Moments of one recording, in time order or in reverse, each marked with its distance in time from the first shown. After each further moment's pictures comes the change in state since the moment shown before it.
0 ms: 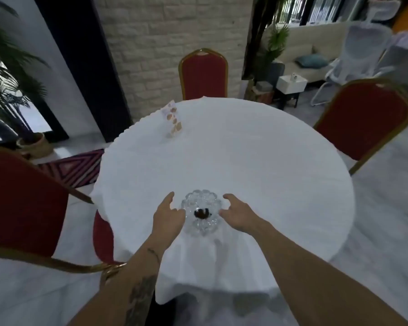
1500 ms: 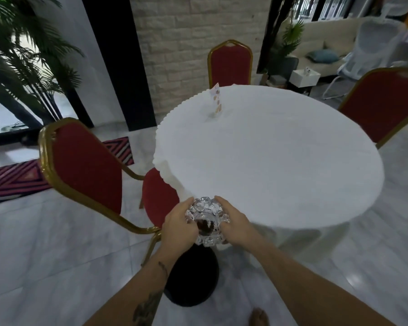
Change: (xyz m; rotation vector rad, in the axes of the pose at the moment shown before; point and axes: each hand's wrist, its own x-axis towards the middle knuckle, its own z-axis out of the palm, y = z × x) left_hand -0.100 -0.134 -0.187 0.259 0.025 0.318; right_hand -0.153 -0.095 0.223 0.100 0.030 -0.206
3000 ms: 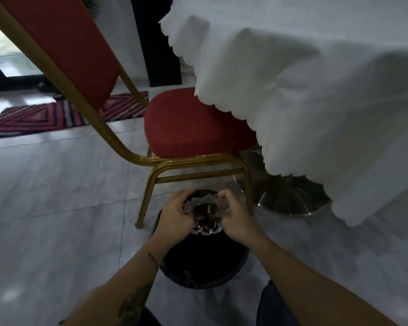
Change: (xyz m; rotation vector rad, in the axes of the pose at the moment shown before) left_hand 0.014 -0.405 0.200 0.083 0.045 0.061; right_hand 0.166 0.374 0.281 0.031 -0.015 -0.112
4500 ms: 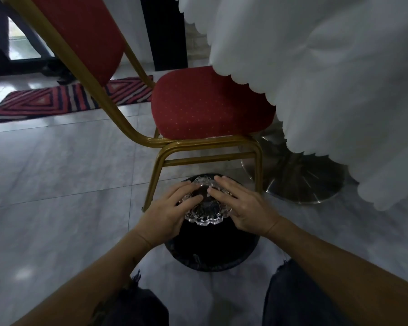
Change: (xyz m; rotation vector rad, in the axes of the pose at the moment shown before) left_hand -0.018 -0.061 -0.027 0.521 -0.029 0.788; right_hand -0.002 0.023 -0.008 -0.704 -0.039 -0.872
